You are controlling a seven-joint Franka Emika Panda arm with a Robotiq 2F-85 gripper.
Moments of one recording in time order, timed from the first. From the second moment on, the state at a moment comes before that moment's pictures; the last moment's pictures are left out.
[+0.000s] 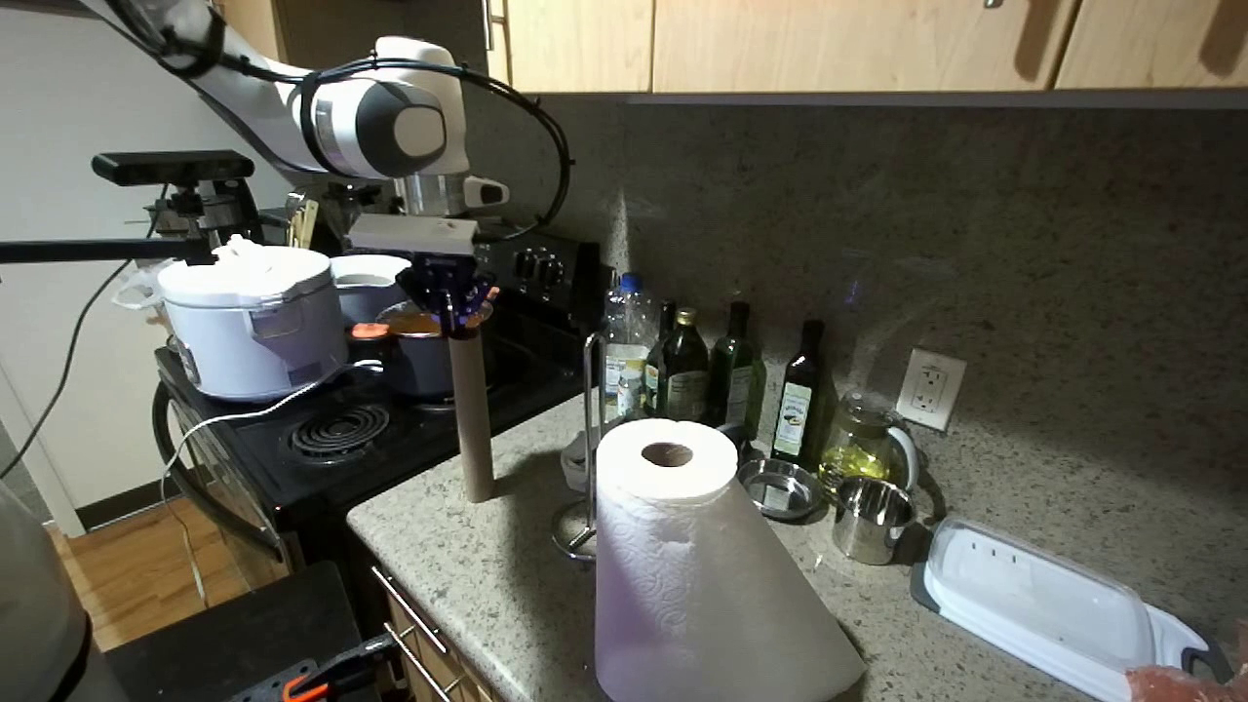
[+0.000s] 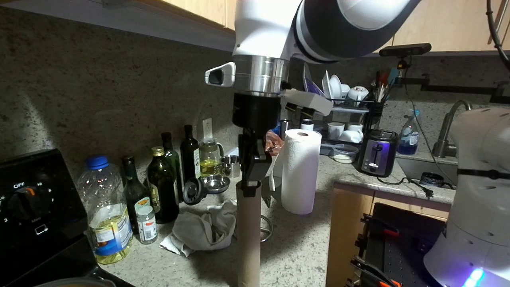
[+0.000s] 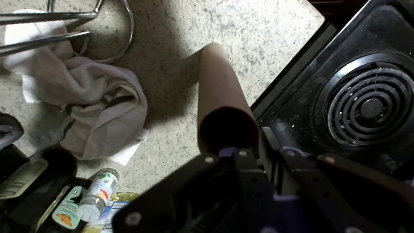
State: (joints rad) arm 0.36 -0.17 0.25 -2.33 0.09 2.27 -0.27
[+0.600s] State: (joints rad) arm 0.36 -0.17 0.25 -2.32 0.09 2.27 -0.27
